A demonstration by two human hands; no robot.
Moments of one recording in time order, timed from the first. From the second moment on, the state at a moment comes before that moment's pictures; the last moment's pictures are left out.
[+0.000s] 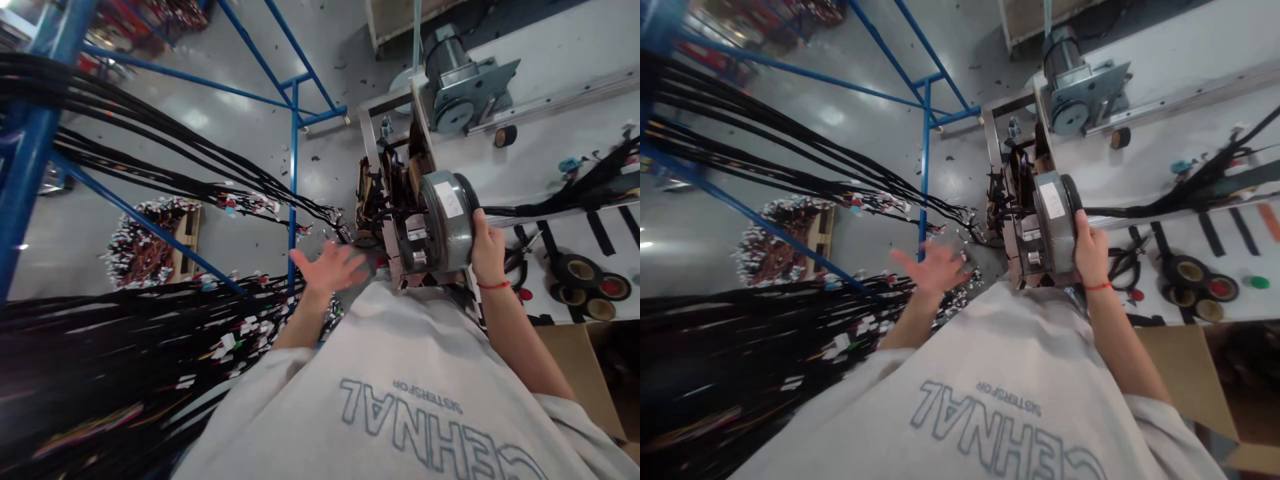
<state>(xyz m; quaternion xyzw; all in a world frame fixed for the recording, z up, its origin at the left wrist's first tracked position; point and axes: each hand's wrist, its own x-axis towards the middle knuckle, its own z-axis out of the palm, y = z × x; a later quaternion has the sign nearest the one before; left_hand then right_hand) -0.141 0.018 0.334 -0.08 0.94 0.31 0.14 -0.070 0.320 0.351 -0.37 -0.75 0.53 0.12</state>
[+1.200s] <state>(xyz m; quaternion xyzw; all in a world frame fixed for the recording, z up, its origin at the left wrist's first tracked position) -0.236 0.170 0.327 0.00 0.77 0.64 -0.04 -0.068 0.318 0.359 -0.40 -0.75 0.52 0.09</state>
